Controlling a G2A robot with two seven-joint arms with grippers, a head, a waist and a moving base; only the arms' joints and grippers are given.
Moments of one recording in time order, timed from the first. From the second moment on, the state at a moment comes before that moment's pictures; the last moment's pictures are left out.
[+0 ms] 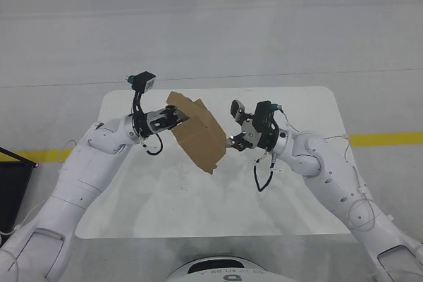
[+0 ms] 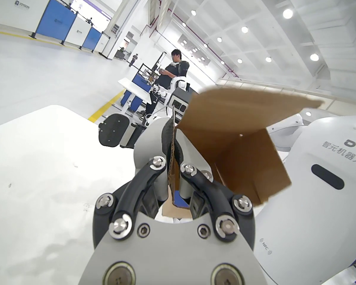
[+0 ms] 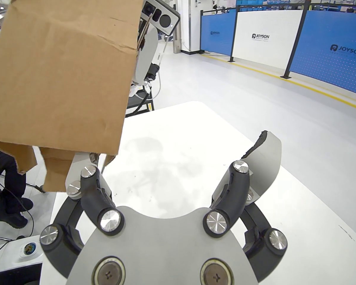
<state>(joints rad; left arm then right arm) 0.91 -1.05 -0.93 -1.25 -0.46 -1.01 -0.81 -1.11 -1.03 0.96 -1.57 -0.85 -0.71 -0.03</state>
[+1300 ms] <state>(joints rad) 0.81 -1.09 -0.80 -0.97 -1.19 -0.52 -1.30 -1.27 -1.02 1.13 -1.67 -0.98 -0.82 -0.18</state>
